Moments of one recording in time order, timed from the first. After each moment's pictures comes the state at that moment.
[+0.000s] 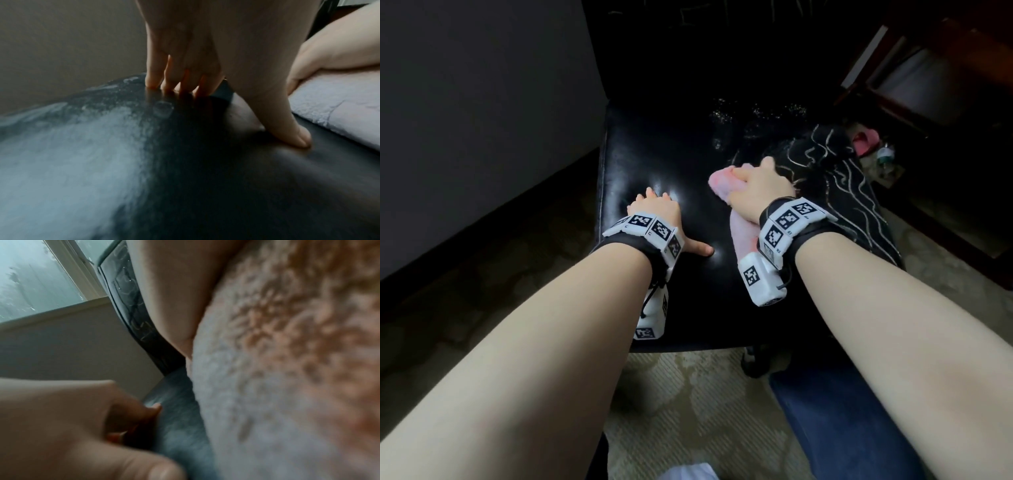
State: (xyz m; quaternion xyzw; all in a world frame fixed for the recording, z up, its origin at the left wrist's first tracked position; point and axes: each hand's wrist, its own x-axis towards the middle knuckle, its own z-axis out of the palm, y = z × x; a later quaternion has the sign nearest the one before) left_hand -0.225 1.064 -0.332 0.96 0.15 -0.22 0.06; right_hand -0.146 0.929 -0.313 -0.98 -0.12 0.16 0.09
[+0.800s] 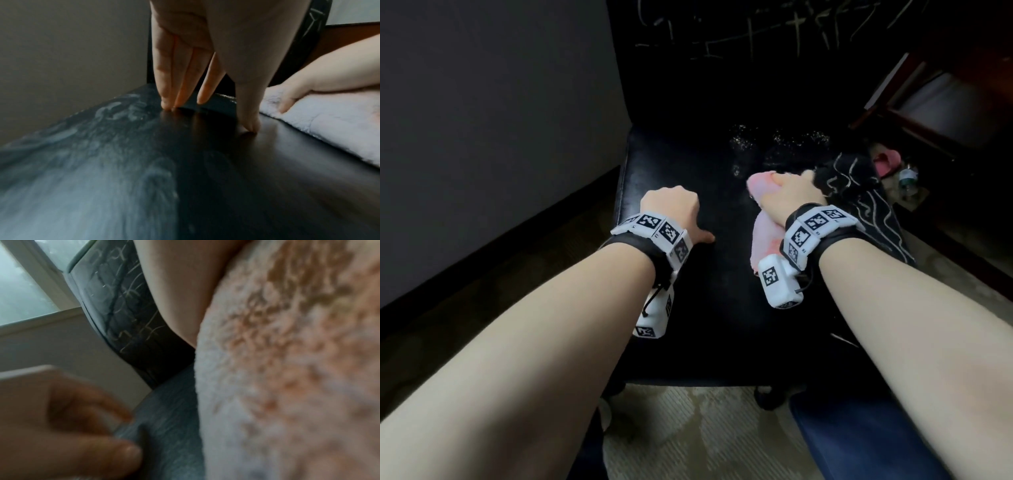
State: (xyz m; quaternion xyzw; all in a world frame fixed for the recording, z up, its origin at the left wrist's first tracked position) left_hand -0.185 1.084 -0.305 0.99 0.10 -0.13 0.02; right_hand -0.099 0.933 -0.311 -0.98 0.00 0.15 0.15
